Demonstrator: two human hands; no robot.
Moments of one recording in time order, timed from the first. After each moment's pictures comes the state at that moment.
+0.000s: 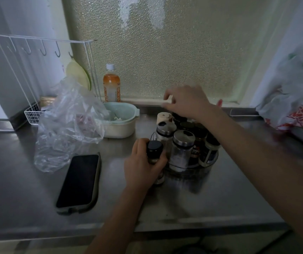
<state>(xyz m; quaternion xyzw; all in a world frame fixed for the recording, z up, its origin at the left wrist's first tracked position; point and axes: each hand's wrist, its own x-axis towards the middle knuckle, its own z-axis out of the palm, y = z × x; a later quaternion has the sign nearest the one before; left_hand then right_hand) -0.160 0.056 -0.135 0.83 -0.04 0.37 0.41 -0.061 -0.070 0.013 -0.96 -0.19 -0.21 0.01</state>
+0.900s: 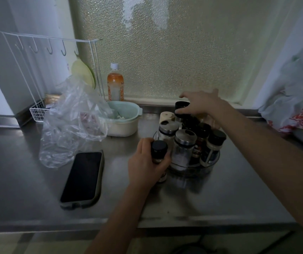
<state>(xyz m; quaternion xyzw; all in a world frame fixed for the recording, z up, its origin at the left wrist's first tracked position) -0.163 0.054 -0.134 0.83 -0.07 0.39 0.41 -0.029 -0.101 0.012 -1.00 -0.07 -0.03 -0.06</state>
